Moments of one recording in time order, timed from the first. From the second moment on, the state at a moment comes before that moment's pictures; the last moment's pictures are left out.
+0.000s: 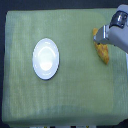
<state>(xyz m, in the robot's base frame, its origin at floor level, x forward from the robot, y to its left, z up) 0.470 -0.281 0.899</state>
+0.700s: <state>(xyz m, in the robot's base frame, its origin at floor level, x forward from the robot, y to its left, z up) 0.481 -0.285 0.889</state>
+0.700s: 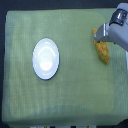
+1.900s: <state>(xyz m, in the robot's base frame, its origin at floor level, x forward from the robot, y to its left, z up) 0.518 -0.294 0.759</state>
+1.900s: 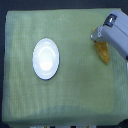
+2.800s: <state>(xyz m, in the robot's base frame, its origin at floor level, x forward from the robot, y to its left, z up) 0.539 -0.310 0.714</state>
